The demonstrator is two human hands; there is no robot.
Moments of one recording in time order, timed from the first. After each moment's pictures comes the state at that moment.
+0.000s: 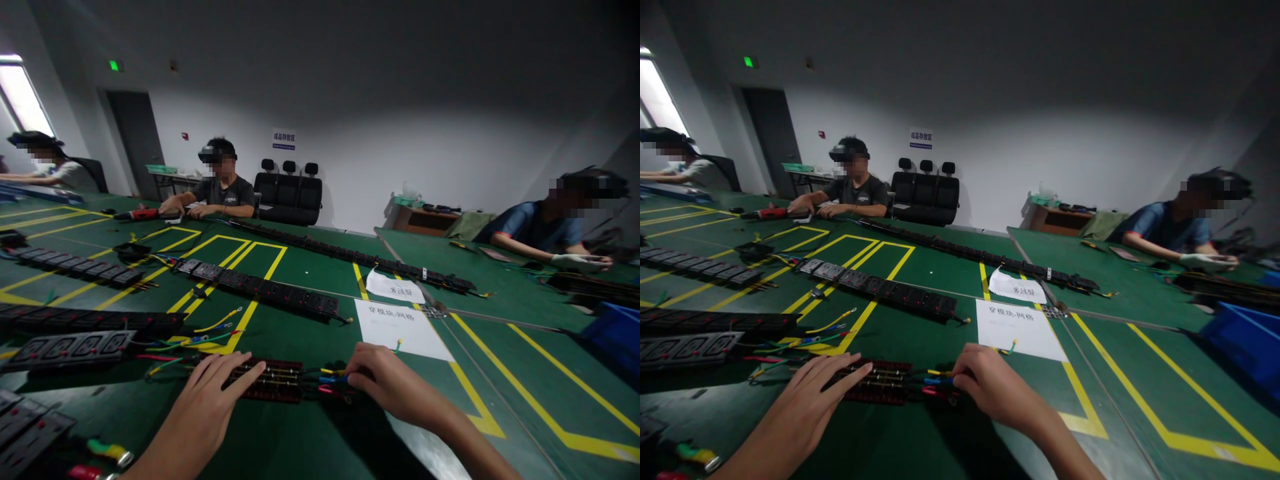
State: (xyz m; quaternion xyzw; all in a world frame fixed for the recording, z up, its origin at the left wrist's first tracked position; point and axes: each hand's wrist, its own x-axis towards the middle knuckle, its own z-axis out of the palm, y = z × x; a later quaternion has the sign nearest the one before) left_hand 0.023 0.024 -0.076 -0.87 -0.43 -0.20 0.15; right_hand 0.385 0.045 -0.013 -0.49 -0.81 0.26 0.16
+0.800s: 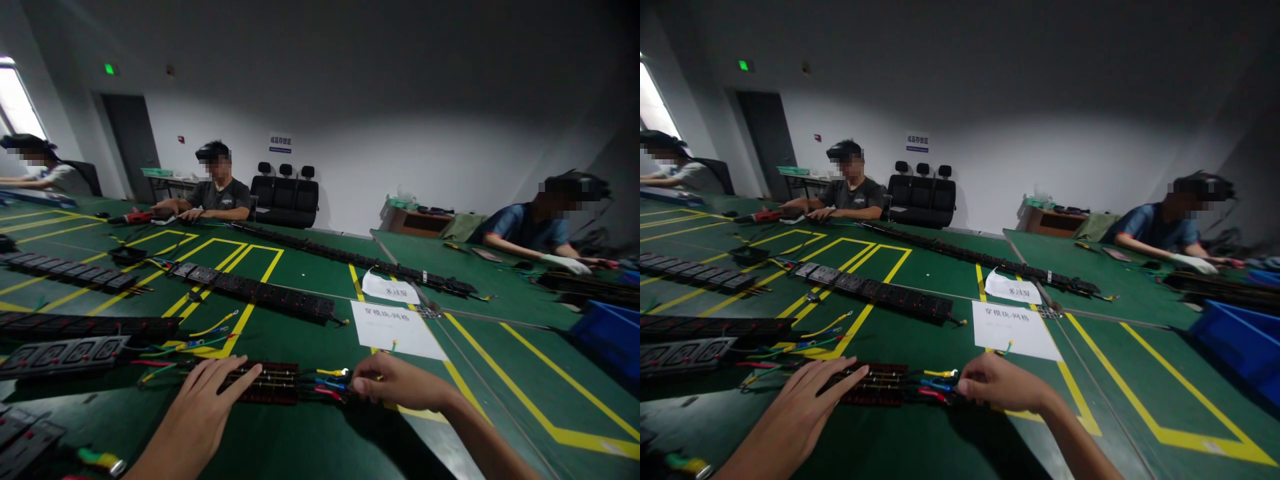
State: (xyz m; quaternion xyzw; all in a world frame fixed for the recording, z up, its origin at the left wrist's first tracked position) left_hand 0.023 0.026 -0.080 -0.86 -0.43 -0.21 0.17; right_hand 0.419 0.062 -0.027 -0.44 -0.74 0.49 0.08
